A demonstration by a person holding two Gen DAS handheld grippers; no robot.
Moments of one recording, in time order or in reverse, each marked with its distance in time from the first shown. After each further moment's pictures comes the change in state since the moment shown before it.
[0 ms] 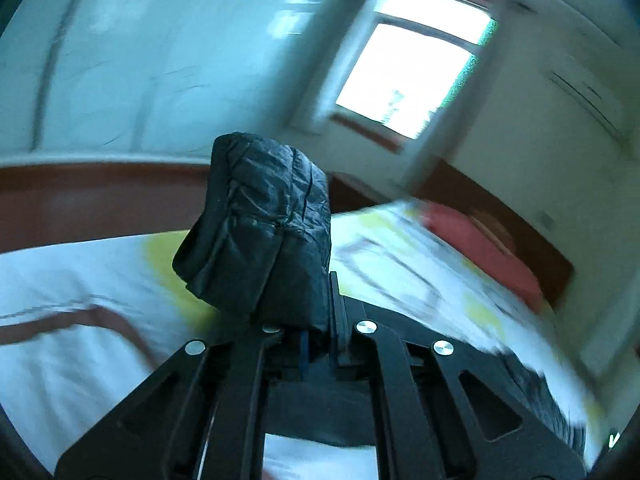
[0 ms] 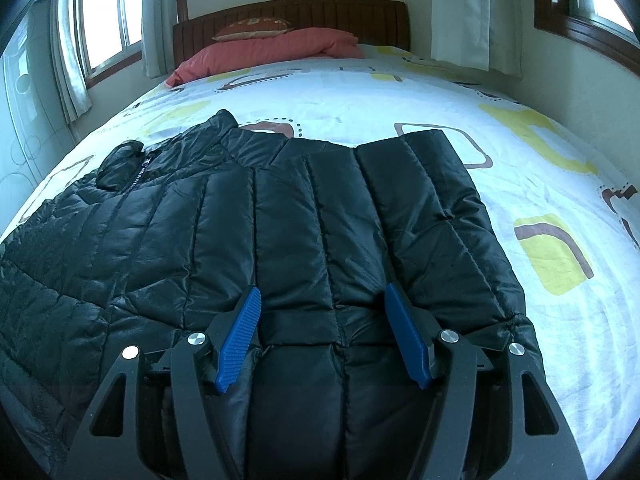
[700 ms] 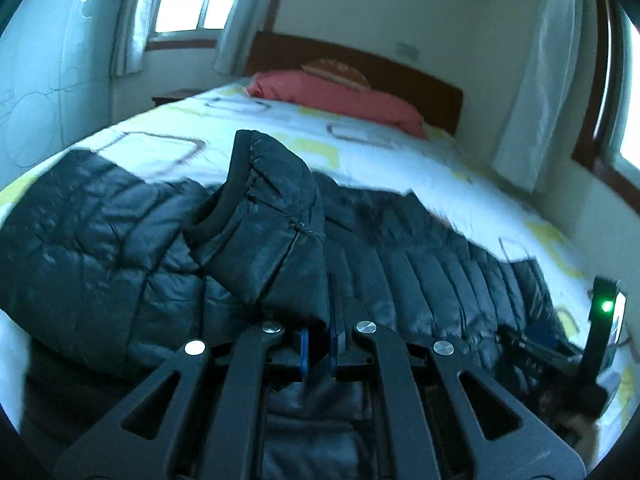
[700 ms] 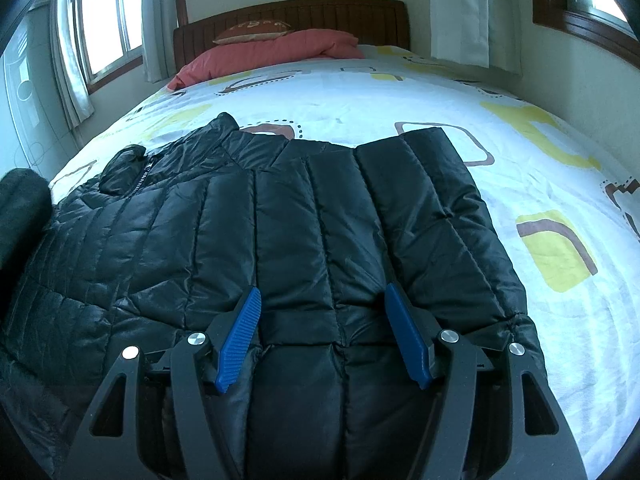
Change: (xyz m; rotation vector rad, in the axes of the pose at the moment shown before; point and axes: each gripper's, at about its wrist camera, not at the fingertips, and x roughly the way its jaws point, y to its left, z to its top) left arm 0.043 -0.294 -0.189 0.424 0.377 -0.322; right arm 0.000 0.000 0.001 0.009 -0.004 0.005
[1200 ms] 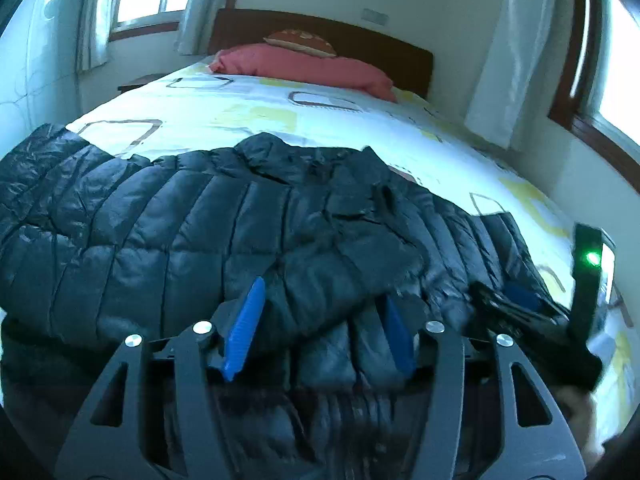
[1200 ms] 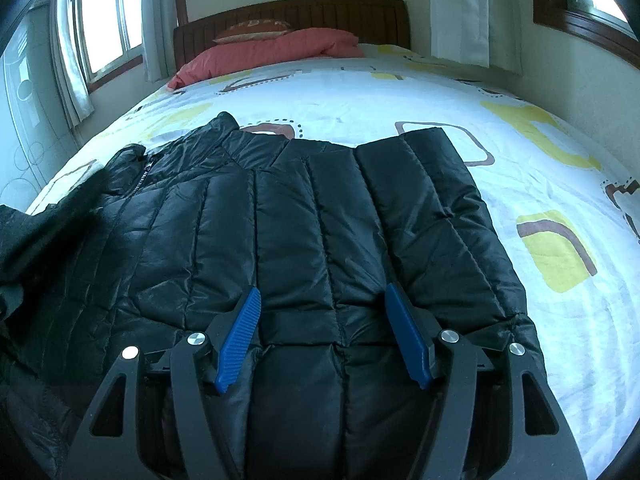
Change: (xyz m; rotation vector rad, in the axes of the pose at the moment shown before) left arm -0.006 -0.042 -0.020 0.083 0.106 -0.076; right arm 0.001 0.002 0.002 -0.002 0.006 -0.006
